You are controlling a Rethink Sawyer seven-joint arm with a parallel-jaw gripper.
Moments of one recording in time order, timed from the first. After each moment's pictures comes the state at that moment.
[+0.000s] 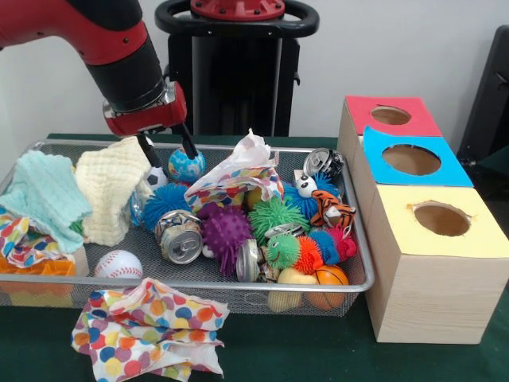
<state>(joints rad) -1.07 -0.53 0.75 1.77 -0.58 0.90 1.67</state>
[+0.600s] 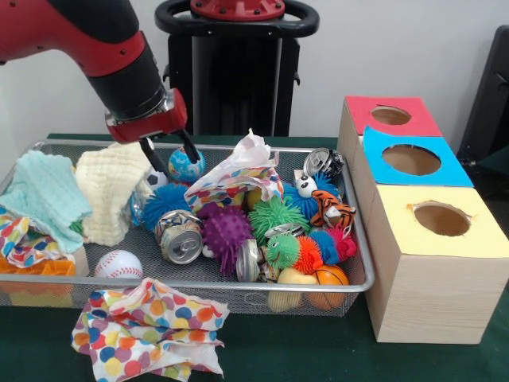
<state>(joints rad) -1.10 -0.48 0.75 1.76 -0.58 0.90 1.67</state>
